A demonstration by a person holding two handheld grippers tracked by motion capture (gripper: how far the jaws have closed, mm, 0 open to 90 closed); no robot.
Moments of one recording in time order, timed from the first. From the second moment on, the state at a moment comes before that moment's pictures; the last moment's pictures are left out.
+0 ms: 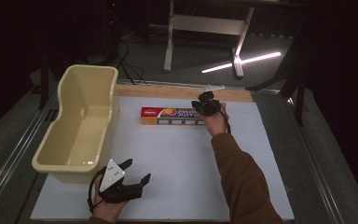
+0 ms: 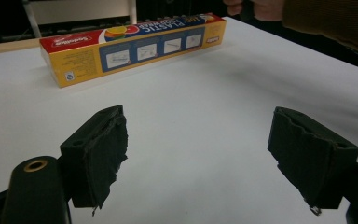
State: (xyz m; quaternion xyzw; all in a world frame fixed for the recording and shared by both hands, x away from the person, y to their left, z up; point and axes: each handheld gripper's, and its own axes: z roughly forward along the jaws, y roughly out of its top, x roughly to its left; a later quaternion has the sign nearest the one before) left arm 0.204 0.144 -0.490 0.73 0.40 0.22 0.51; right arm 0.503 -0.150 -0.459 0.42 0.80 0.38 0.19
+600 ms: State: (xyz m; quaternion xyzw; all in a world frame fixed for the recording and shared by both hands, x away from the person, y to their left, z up) left arm 0.205 0.144 -0.493 0.72 0.40 0.22 0.52; right arm 0.539 -0.171 -0.493 0.51 0.77 0.34 0.18
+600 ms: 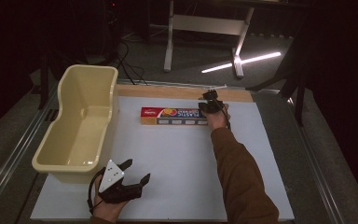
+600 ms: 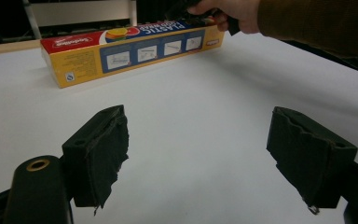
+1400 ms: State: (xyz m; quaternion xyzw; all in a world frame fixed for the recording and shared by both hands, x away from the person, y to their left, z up) left arm 0.200 0.146 -0.490 0.71 0.40 0.23 0.53; right arm 0.518 -0.155 -0.490 0.43 0.88 0.17 0.12
